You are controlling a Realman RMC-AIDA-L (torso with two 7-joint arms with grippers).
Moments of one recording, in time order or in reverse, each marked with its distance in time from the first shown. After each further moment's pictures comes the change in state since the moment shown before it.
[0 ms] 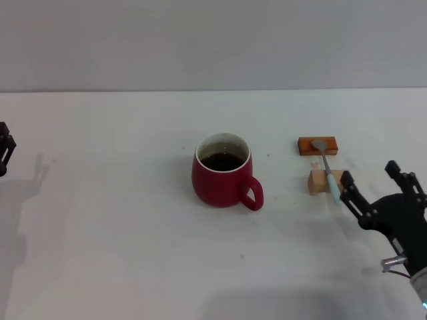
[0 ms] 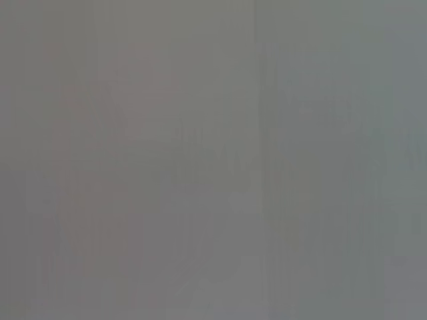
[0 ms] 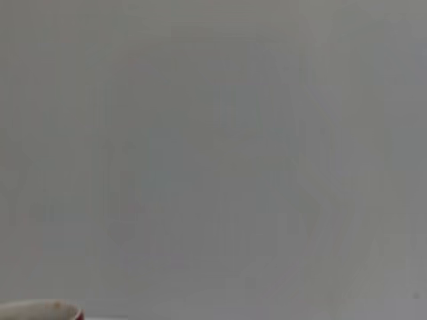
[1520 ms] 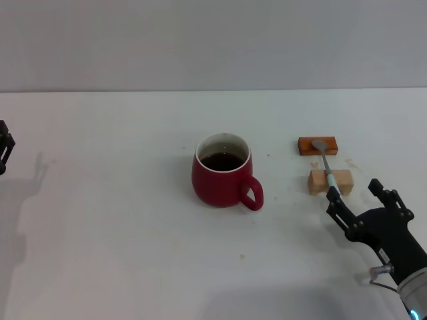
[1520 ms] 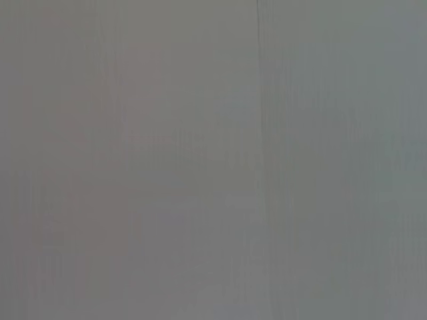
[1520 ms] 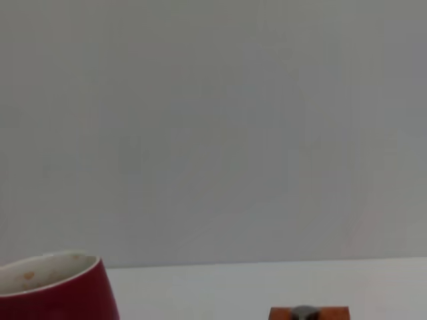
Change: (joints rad) left arm -0.002 0.003 -0.006 0.001 0.008 0.001 0.000; right arm 0.002 -0.002 -0.026 0.036 0.024 0.126 0.068
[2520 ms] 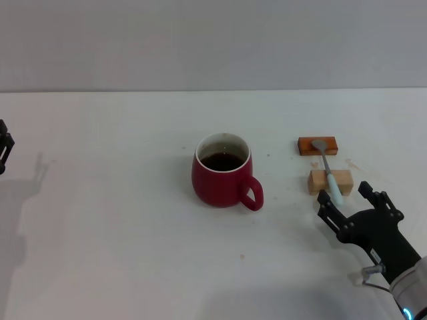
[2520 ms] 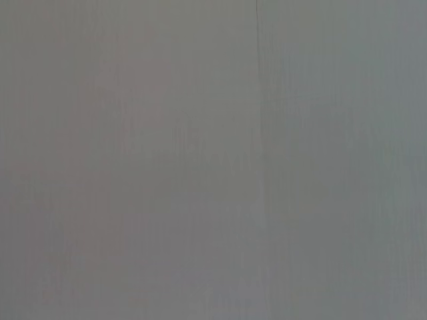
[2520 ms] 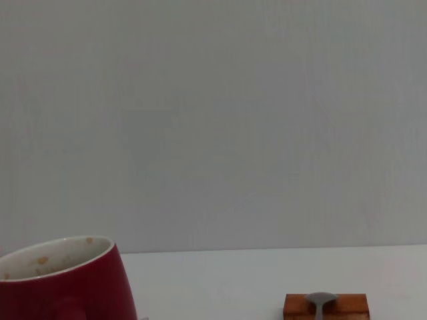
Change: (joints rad) left arm 0.005 -0.001 0.002 -0.002 0.001 0.014 0.000; right arm 0.010 -0.003 -0.002 0.016 -0.007 0.041 -0.001
